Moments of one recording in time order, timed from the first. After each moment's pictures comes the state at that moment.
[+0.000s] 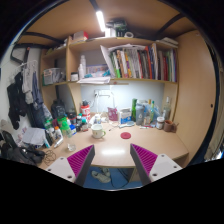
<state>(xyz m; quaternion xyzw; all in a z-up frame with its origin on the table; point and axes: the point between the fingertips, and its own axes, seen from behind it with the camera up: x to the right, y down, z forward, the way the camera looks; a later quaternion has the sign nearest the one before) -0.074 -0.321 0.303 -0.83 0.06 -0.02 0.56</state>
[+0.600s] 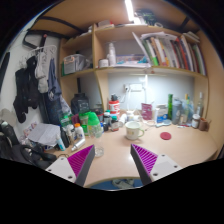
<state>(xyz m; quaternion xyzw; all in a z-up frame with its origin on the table) -0.248 -0.184 0.193 -0.81 -0.01 0.06 0.58</state>
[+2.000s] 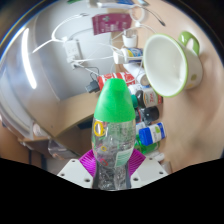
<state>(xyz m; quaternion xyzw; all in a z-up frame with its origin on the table) -0.342 0.141 0.196 -0.61 0.41 0.64 0.22</state>
